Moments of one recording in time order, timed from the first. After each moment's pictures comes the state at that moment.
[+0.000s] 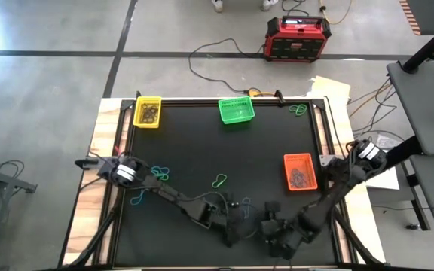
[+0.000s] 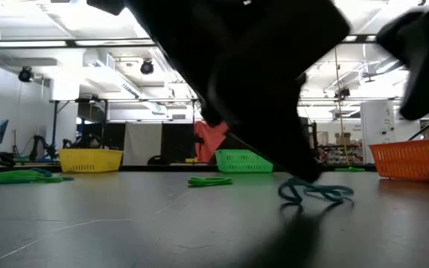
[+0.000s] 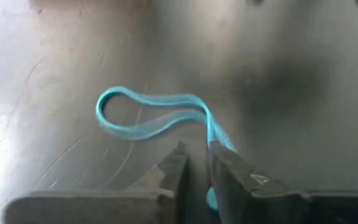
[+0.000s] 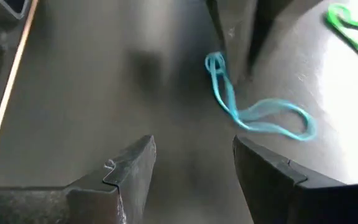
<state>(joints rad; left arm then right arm) -0.44 2.23 1.56 -0.25 -0.40 -0.36 0.80 1.75 1.07 -0.42 0.47 0.60</state>
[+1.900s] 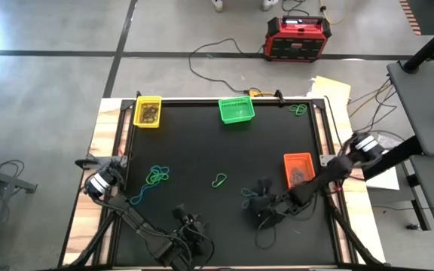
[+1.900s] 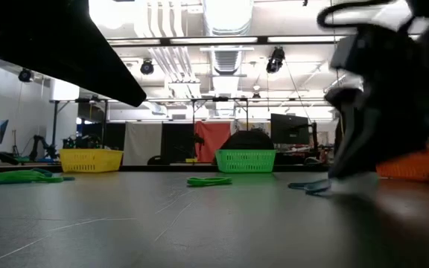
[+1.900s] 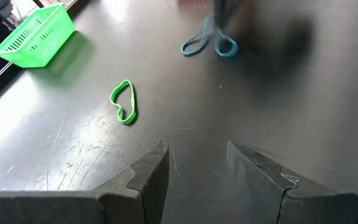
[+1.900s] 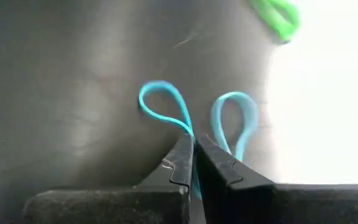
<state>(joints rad) -0.79 2.11 1.51 -0.85 -0.99 -1.08 0.56 1.70 0.75 -0.09 0.51 0.27</state>
